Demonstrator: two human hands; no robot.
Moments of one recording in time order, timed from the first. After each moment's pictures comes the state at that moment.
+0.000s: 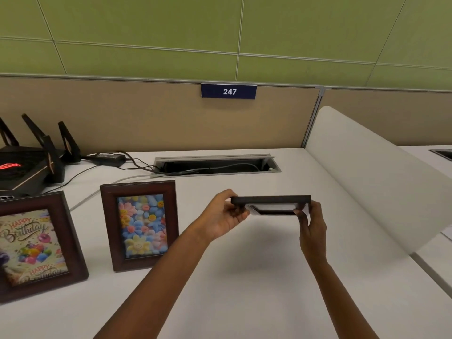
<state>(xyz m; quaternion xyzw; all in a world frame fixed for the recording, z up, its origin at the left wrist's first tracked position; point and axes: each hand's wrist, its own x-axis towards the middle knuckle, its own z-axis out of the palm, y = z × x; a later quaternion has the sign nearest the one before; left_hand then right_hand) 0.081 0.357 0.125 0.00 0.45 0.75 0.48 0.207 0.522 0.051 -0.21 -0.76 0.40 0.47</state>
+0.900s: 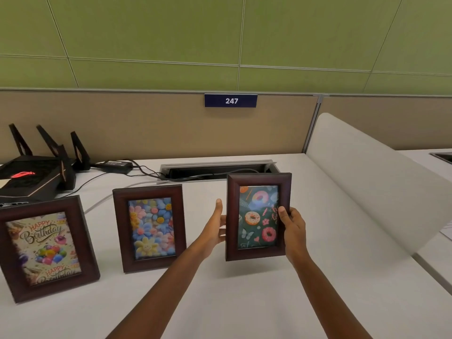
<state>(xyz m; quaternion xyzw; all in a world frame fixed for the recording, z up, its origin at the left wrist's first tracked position) 0.069 0.346 0.065 0.12 0.65 0.64 0.39 0.181 0.482 0.060 -0.27 -0.60 0.66 0.36</state>
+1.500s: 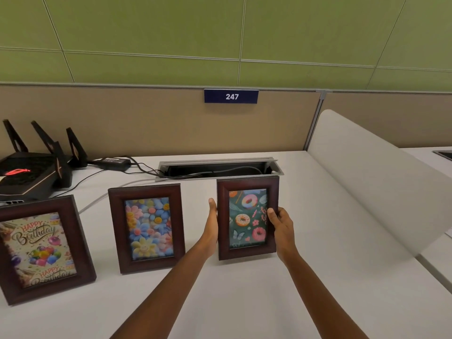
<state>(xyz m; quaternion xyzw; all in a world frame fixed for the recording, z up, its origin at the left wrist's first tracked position) 0.061 0.360 0.051 0.10 0.58 0.71 0.38 0.157 0.485 0.038 -0.25 -0.61 0.68 0.32</state>
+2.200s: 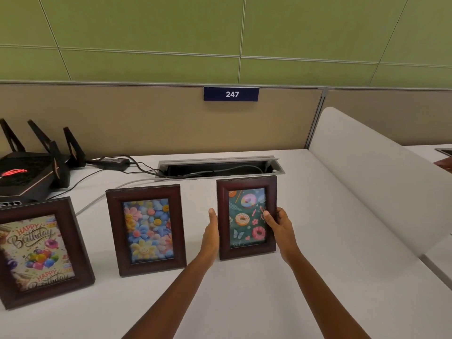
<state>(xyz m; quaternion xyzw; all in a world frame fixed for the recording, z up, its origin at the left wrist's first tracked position) 0.067 0.355 0.028 0.09 0.65 0.69 0.31 0.152 0.495 0.028 -0.25 -0.64 0.68 0.27</state>
